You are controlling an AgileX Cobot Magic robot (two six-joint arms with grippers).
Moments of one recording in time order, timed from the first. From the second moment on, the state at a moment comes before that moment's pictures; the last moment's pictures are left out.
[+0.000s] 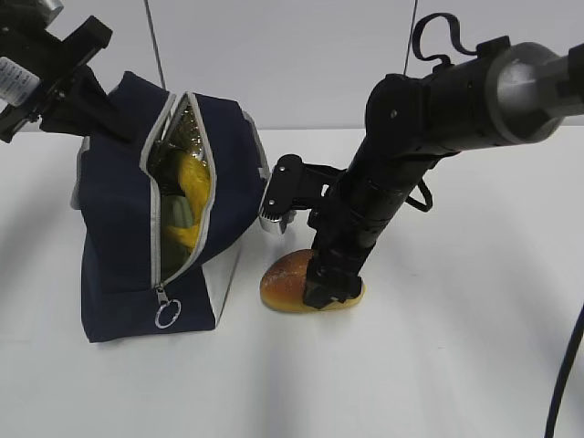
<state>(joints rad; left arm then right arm) -0.04 1.74 -1.46 -0.71 1.16 0.25 0.48 2.02 -1.37 0.28 0.74 -1.14</state>
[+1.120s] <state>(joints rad) -0.04 1.74 -1.46 -0.71 1.16 0.25 0.48 1.99 -1.48 0.10 0.99 -0.98</state>
